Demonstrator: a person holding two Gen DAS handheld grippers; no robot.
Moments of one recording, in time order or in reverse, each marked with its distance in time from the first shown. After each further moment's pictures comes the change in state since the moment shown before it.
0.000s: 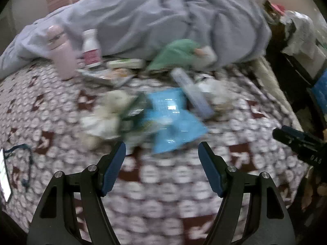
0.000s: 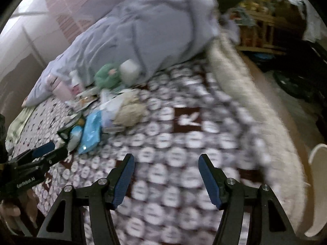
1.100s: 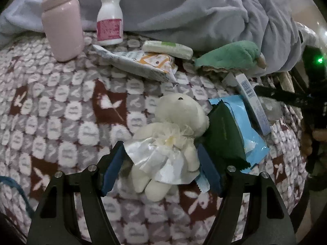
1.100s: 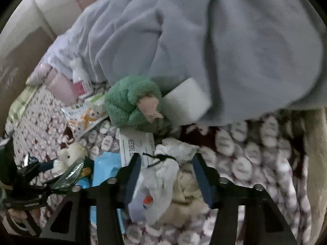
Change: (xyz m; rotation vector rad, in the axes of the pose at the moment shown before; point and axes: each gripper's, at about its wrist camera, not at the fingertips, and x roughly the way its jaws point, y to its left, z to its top) left arm 0.087 0.111 0.040 -0.056 0.142 -0.184; right arm 0.140 0.079 0.120 -0.165 0.175 0.055
